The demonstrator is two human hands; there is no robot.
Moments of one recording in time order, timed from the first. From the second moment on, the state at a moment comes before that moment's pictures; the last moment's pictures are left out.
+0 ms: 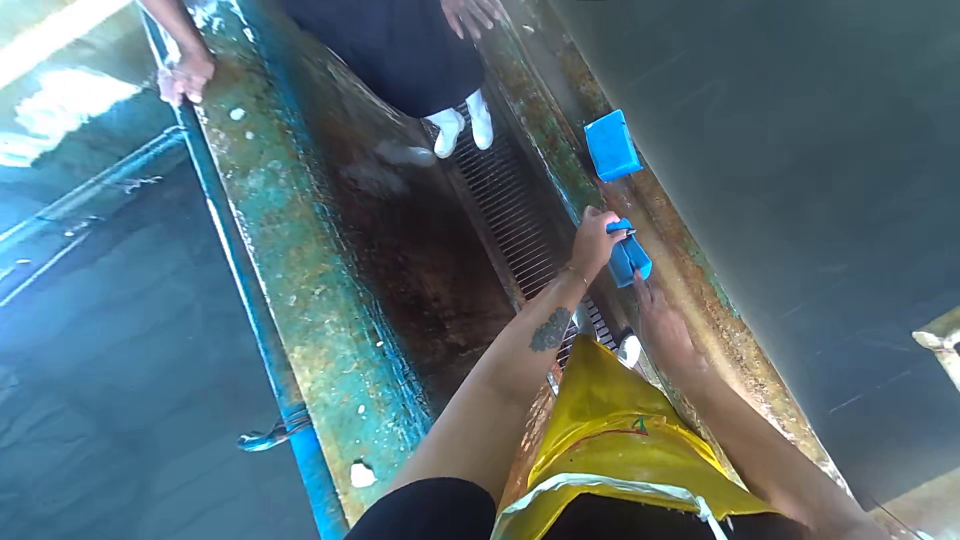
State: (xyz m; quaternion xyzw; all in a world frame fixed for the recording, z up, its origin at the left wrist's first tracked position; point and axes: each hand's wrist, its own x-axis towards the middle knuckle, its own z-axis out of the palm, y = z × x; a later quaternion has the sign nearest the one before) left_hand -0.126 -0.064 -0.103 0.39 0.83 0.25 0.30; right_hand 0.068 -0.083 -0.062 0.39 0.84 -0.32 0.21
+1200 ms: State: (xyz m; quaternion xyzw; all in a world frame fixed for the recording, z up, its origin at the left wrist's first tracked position) left_hand -0.128 -0.067 -0.071 0.70 0.68 0.07 0.17; right_hand 0.049 0.008 -0.093 0.38 0.54 -0.71 -0.24
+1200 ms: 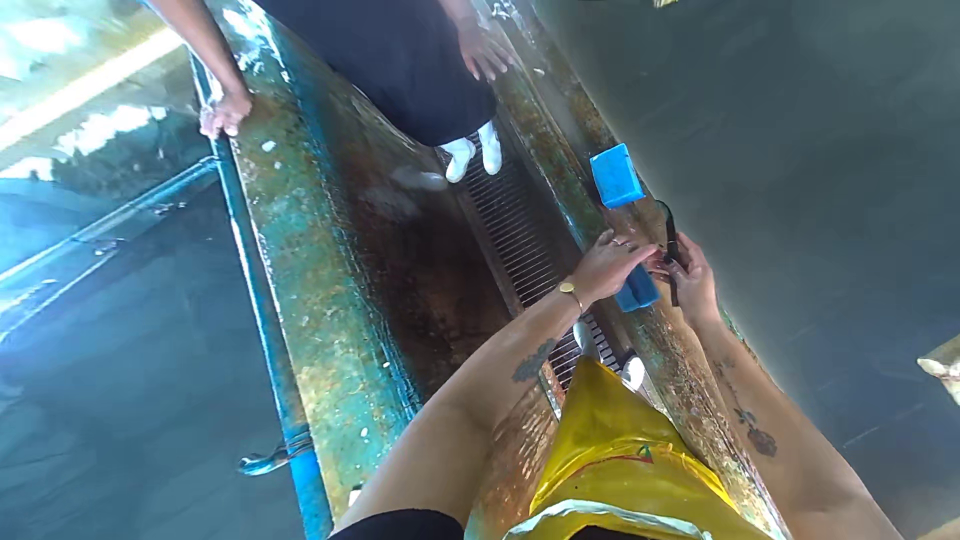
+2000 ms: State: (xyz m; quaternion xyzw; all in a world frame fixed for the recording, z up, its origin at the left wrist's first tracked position) left_hand -0.102 -0.089 -0.082 0.30 0.88 0.30 0.23; right_hand 0.022 -0.030 -0.093 0.32 0.68 -0.61 -0.26
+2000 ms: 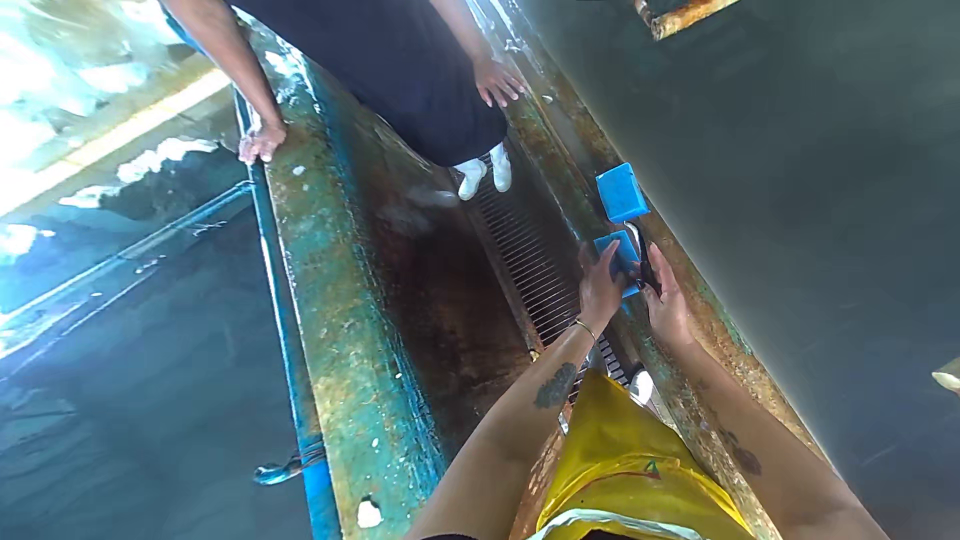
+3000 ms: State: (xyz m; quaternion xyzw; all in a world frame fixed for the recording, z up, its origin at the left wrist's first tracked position) left_hand -0.192 -0.046 -0.061 0.73 0.64 0.10 0.22; right_hand 0.074 -0.077 -0.073 0.36 0.80 -0.46 -0.13
